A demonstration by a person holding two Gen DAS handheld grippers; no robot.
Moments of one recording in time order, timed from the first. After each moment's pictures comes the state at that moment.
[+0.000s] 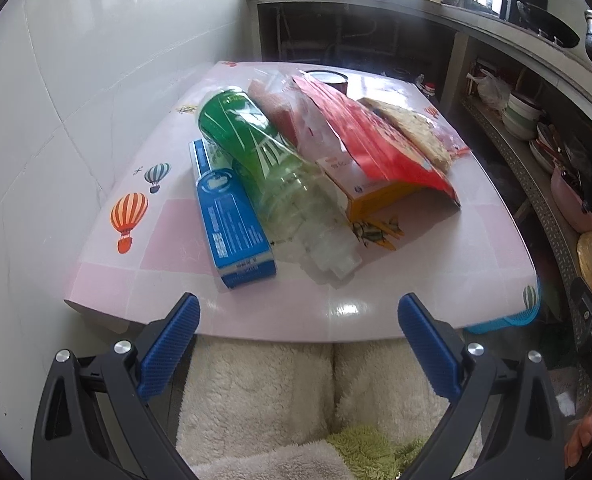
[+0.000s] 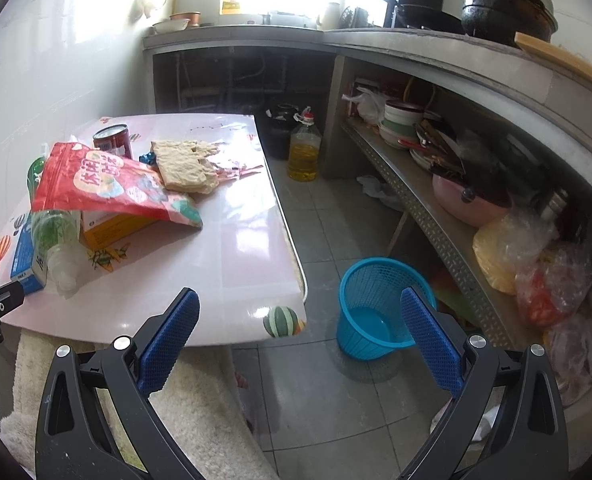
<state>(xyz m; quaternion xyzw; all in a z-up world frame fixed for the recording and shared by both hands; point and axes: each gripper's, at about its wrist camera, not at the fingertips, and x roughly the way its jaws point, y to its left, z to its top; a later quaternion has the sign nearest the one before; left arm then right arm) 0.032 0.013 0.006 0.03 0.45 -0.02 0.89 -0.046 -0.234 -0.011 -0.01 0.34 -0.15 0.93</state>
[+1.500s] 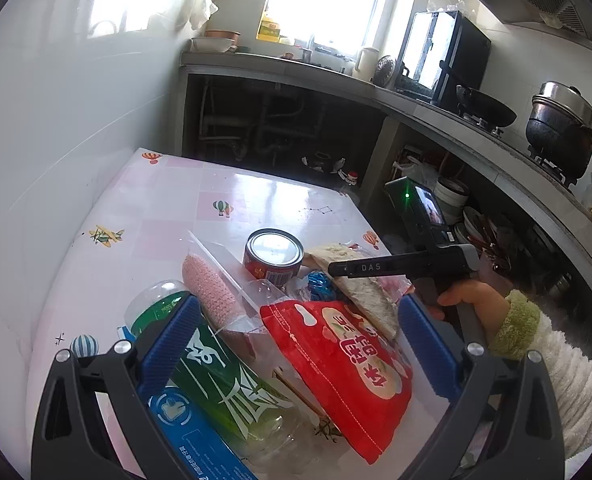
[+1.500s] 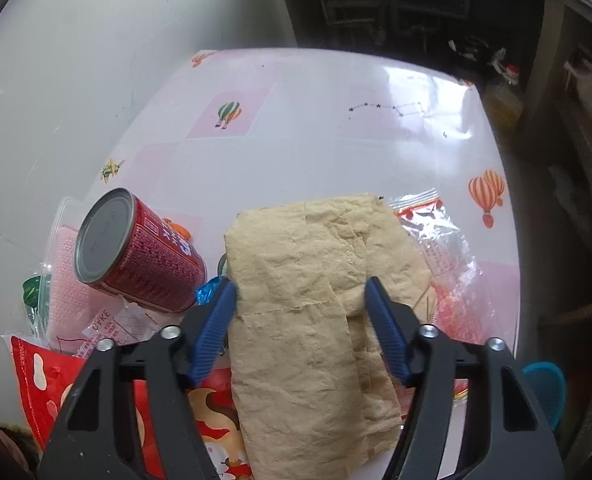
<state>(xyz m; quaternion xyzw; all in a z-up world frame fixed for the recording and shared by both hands) 0.175 0.042 0.077 -0.05 0.33 -0.20 0.92 0.292 -0.193 -0.047 0.03 0.53 0.14 0.83</state>
